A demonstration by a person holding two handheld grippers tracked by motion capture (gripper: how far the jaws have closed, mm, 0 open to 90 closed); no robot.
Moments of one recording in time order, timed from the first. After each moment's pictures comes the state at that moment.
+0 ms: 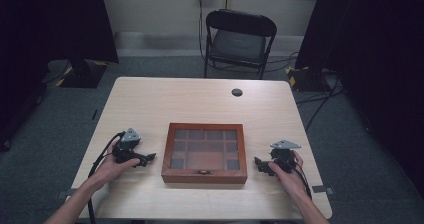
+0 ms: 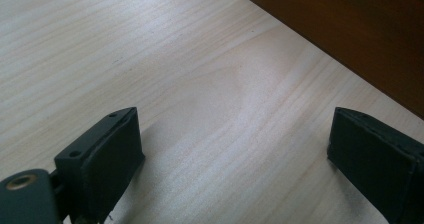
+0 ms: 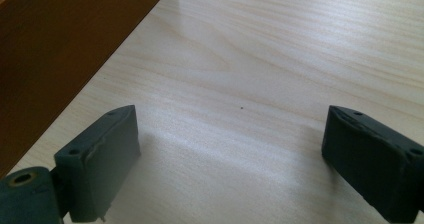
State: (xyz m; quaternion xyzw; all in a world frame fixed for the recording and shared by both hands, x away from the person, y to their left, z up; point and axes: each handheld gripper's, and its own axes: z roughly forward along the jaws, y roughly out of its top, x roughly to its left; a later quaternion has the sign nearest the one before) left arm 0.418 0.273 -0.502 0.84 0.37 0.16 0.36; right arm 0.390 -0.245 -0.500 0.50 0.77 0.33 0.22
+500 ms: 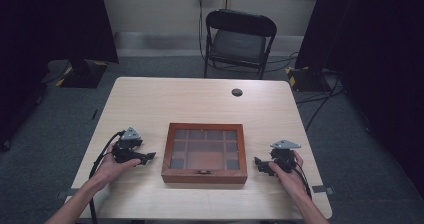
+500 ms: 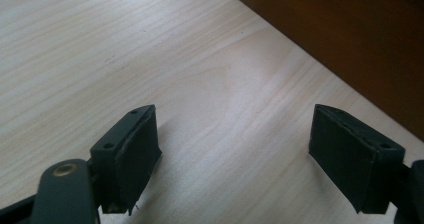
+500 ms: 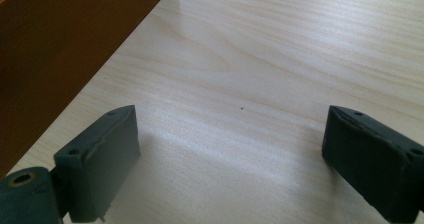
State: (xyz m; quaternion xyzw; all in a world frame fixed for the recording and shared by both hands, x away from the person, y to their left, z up) left arm 0.417 0.271 -0.490 0.84 0.38 0.15 0.35; right arm 0.391 -0.246 -0.500 0.49 0.78 0.33 0.22
